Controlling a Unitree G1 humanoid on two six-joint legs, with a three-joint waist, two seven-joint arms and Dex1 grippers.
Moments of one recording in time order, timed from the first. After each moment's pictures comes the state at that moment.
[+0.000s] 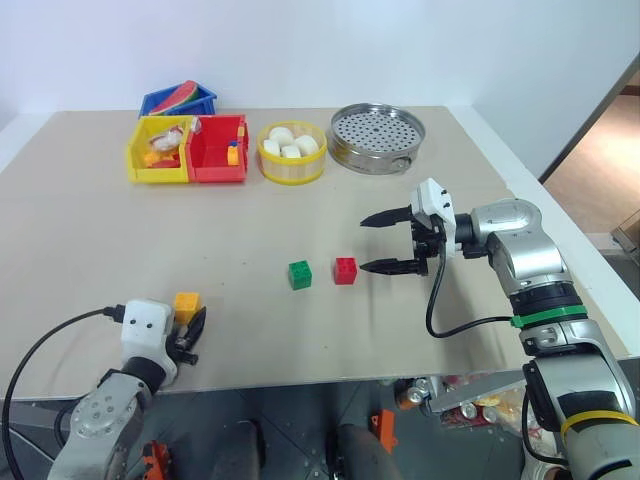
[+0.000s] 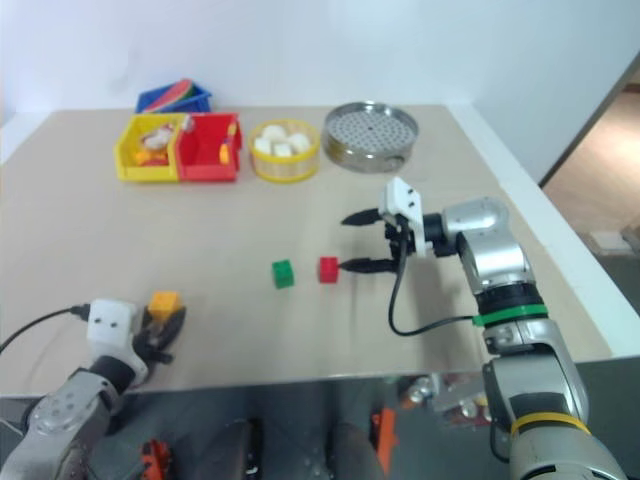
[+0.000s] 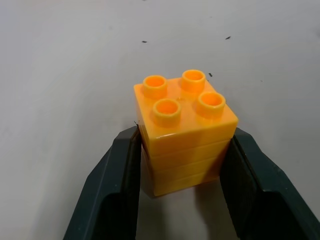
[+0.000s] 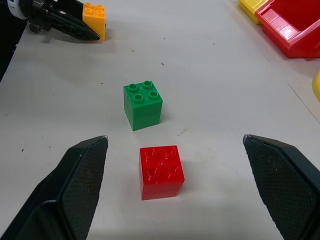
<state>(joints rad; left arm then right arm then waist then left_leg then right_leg) 0.25 0.35 0.19 -0.53 -0.24 0.44 -0.33 -0.85 -0.62 0.15 0.47 0.23 0.09 1.43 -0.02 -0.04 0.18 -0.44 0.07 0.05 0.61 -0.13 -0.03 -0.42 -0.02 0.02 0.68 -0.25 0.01</state>
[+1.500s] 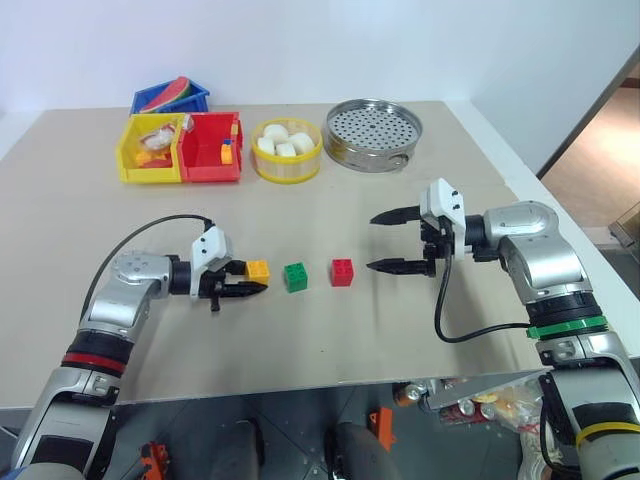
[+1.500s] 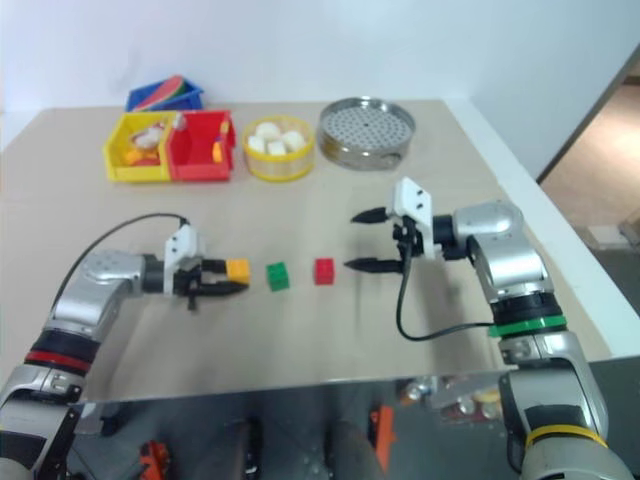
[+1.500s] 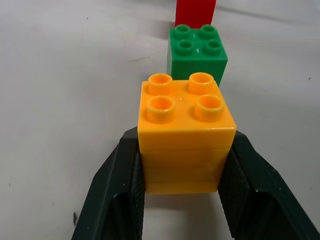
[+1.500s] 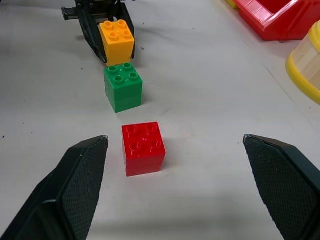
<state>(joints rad) -0.57 0.60 -0.11 0.36 -0.25 0.12 -1.27 -0.78 -0.69 0.14 0.32 0.25 0.16 1.34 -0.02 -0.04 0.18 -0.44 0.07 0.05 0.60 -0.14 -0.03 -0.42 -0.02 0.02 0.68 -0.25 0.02</state>
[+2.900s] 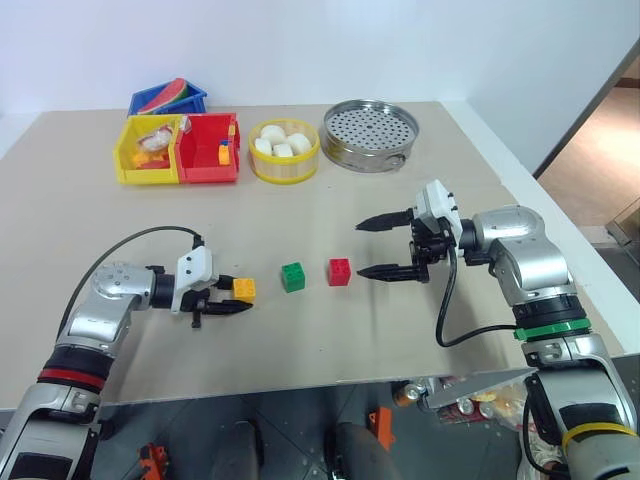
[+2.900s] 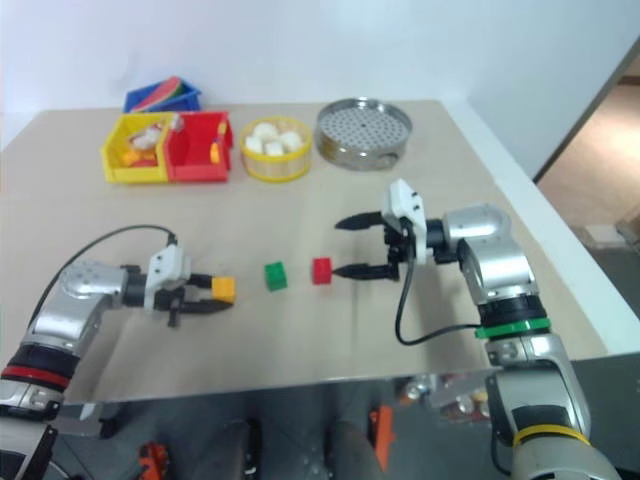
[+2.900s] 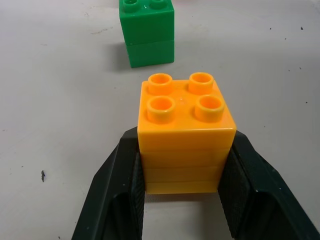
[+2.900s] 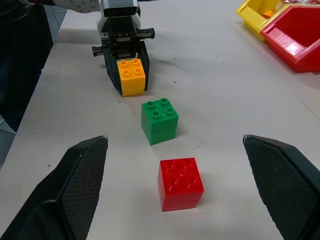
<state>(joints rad) -0.48 0.68 -0.11 0.34 -0.23 -0.02 -1.34 -0.79 -0.62 0.11 0.32 0.31 0.18 1.44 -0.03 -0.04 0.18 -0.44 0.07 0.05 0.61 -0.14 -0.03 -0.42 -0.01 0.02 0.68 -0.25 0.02</state>
